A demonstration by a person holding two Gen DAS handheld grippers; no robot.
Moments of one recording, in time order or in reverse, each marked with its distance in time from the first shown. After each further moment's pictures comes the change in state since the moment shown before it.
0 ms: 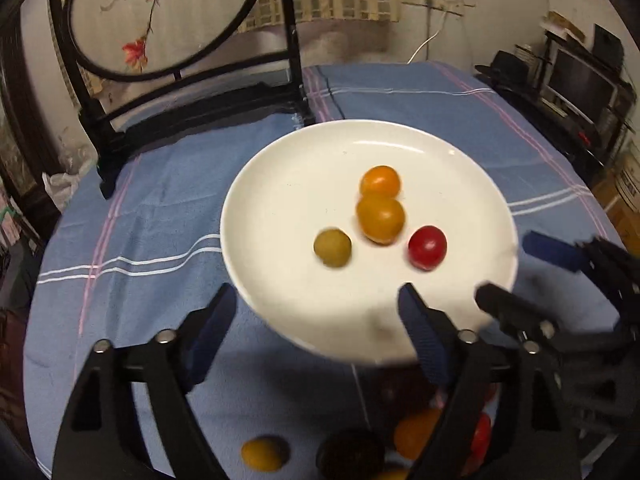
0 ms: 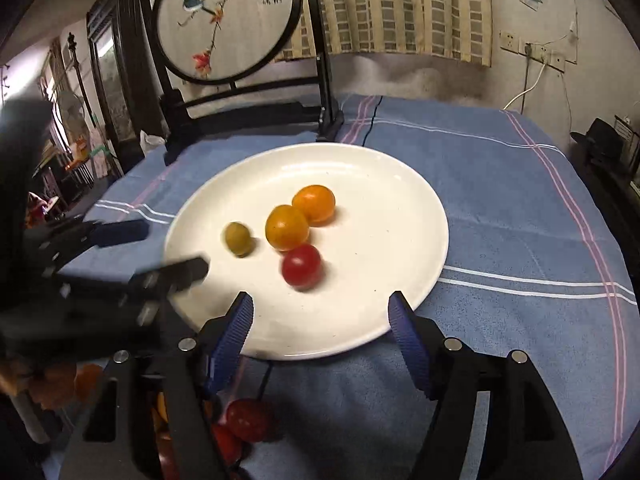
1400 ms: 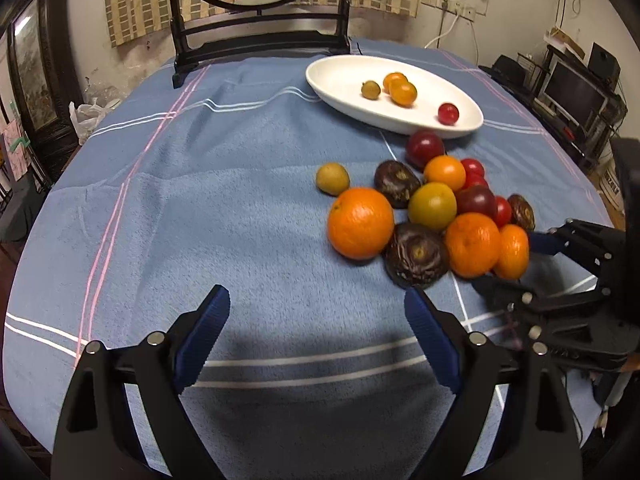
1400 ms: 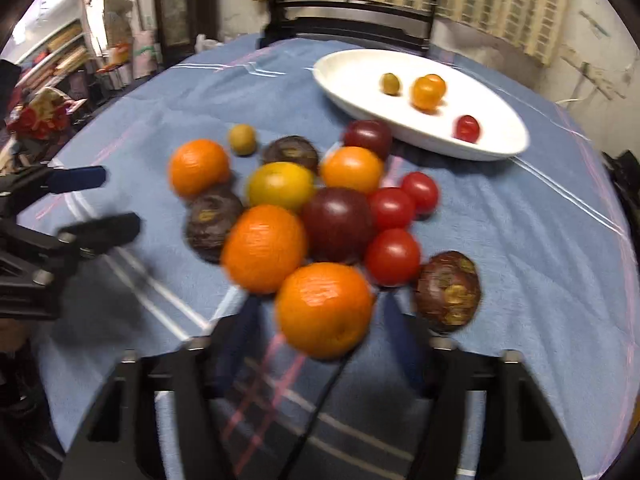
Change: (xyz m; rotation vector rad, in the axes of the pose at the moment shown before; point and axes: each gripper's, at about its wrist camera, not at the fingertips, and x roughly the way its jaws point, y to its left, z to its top) left arm -0.097 0.049 -0.181 -0.127 0.058 -0.046; right arm -0.050 0.101 -0.120 -0.245 0.218 0.039
